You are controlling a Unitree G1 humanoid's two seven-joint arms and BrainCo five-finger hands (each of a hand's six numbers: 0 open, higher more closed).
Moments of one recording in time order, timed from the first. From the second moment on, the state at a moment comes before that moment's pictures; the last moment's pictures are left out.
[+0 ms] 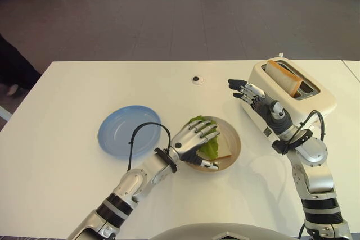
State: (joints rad) left arm -0.07 0.46 -0.54 -0.10 1.05 -0.24 0.03; right arm -0.05 -0.35 0.03 -0.25 0.22 -0.14 0.54
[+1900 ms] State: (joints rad) left arm 0.18 0.29 -0.20 -0.21 0.26 -0.39 -0.09; right arm -0.42 -0.68 -0.26 0.07 0.25 -0.06 0.46
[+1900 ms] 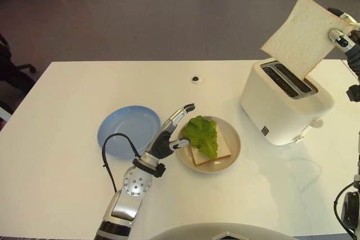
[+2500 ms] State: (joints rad) left arm 0.18 0.29 -0.10 -0.24 0.28 -0.43 -0.05; right arm -0.26 -0.55 0.16 -0.19 0.44 0.37 0.74
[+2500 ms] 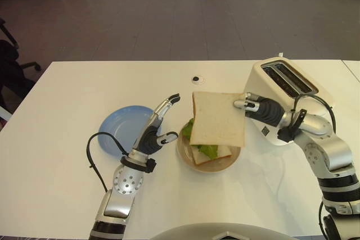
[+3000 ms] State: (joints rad) left arm 0.20 0.36 -0.14 -0.28 0.58 -0.52 -0.03; right arm -0.30 -0.47 0.28 0.09 0.17 0.18 0.77
